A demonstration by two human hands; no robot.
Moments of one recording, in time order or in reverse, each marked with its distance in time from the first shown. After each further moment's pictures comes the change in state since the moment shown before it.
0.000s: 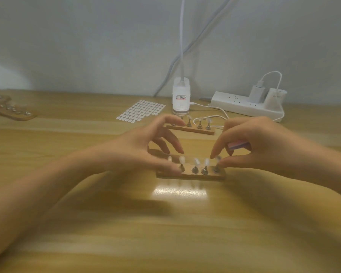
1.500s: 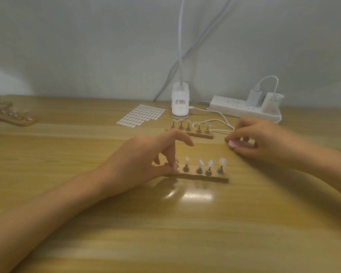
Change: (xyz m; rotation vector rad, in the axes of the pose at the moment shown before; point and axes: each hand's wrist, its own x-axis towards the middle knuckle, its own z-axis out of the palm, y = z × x) left_hand -0.006 0.003 0.020 0.378 0.258 0.311; right_hand 0.006 0.075 0.005 -0.238 0.083 0.168
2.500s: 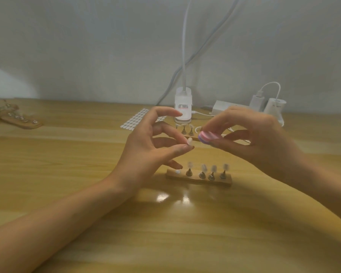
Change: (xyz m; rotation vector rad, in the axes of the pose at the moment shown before) left_hand 0.009 0.013 0.011 -0.771 0.367 -0.257; right_hand -0.006 -0.074 -0.011 0.495 0.307 -0.287
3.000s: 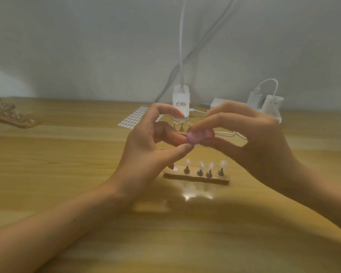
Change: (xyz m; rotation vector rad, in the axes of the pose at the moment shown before) left_hand -0.006 0.005 0.010 0.110 0.043 0.087; right_hand -0.001 -0.011 0.010 -0.157 0.108 -0.283
